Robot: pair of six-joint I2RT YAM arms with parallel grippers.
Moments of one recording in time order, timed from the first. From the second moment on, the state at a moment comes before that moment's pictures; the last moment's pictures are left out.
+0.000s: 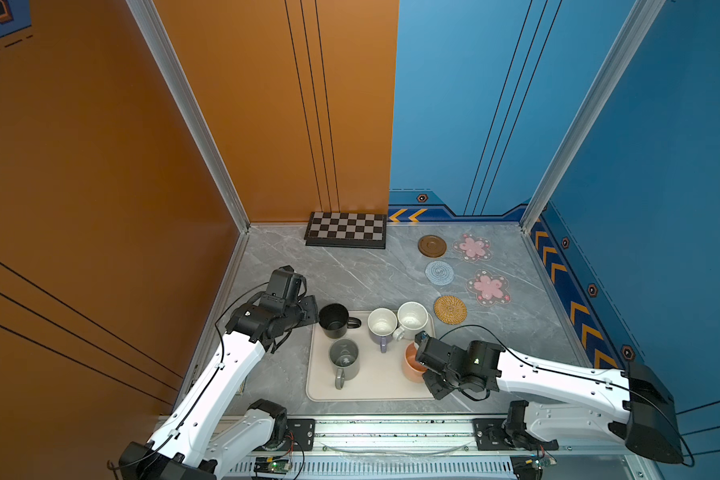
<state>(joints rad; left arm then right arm) -0.31 1.00 0.97 -0.91 -0.07 -0.51 1.11 1.16 0.77 -0.90 0.09 0.58</state>
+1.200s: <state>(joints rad) -0.29 1.18 1.14 -0.91 -0.07 -0.47 0.57 1.28 1.18 -1.09 0.18 0.28</state>
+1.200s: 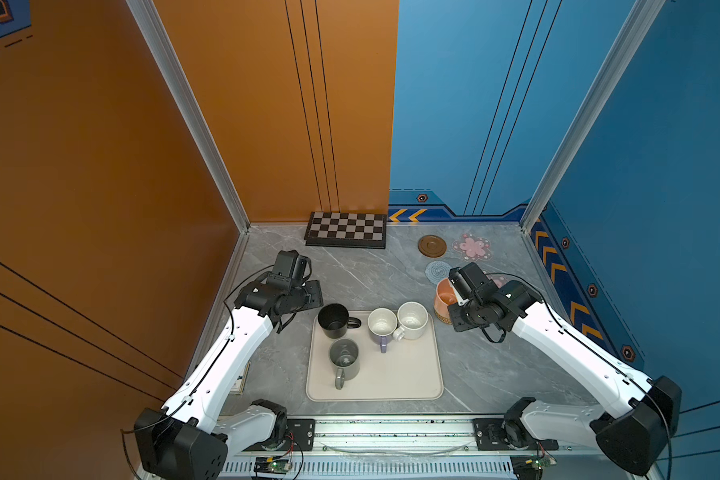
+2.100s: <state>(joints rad) -0.24 1.44 1.40 -0.91 -0.08 -0.43 0.38 1.75 1.61 -0.97 0.13 0.15</state>
